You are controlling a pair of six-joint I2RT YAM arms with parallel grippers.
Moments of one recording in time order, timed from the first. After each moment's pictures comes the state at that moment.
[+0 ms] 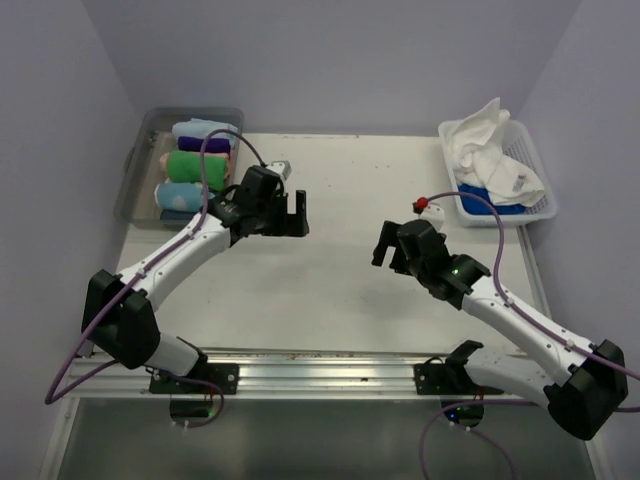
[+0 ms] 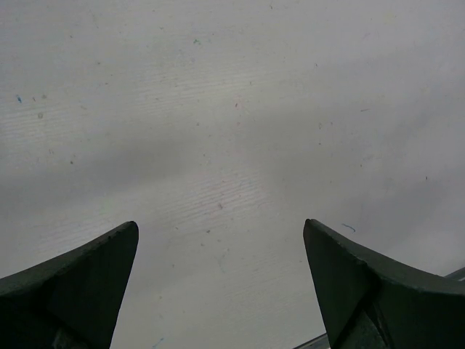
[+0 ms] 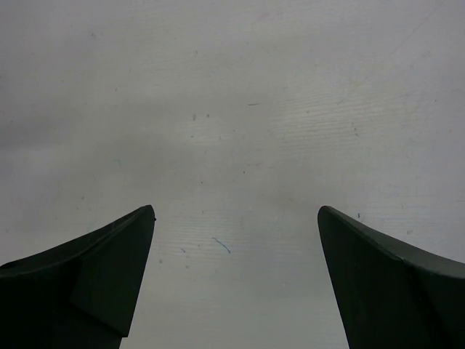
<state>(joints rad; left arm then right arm) -0.54 1.46 1.19 -0.56 0.02 -0.44 0.66 1.03 0.79 -0.52 0.39 0.71</state>
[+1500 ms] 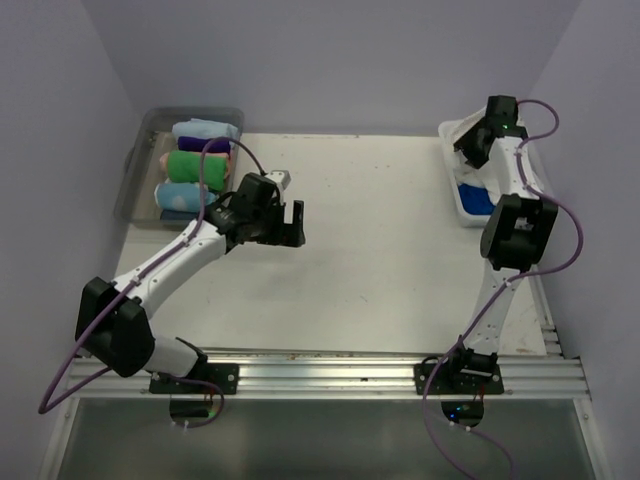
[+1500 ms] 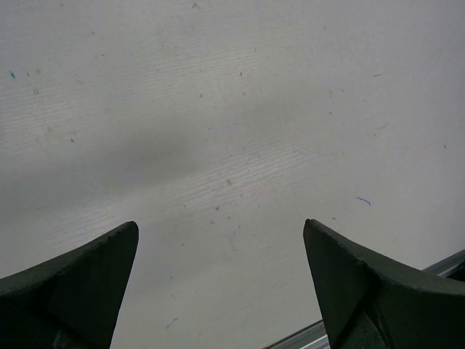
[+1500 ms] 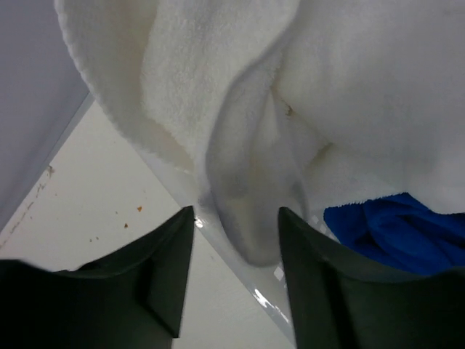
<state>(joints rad) -0.54 1.42 1.13 -0.59 0.05 -0.39 -0.16 2.21 2.07 -0.69 0.05 0.67</state>
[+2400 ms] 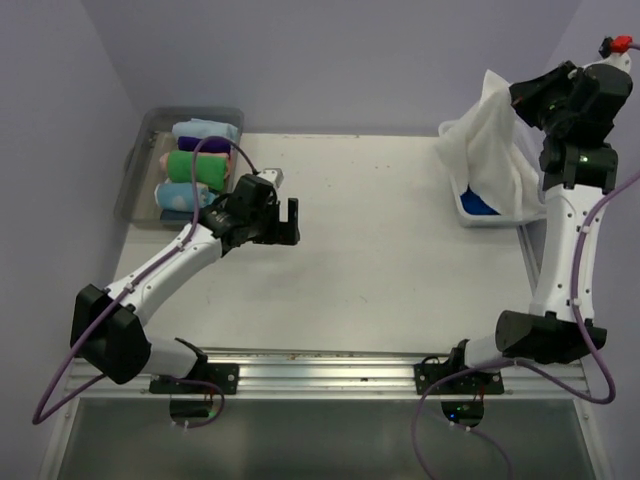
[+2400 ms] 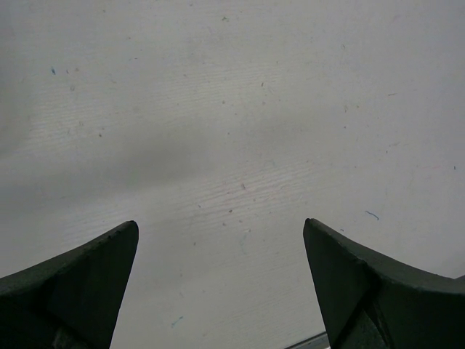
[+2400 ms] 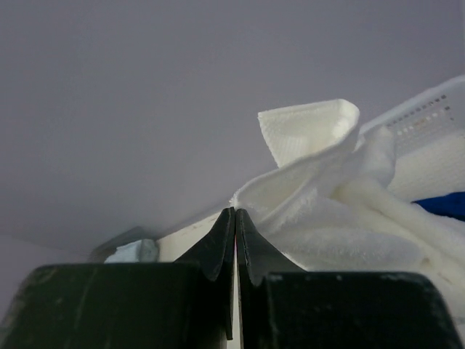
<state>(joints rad) -0.54 1.37 1.12 -0.59 -0.03 -0.42 -0.21 1.48 1.91 -0.58 -0.09 0.63</state>
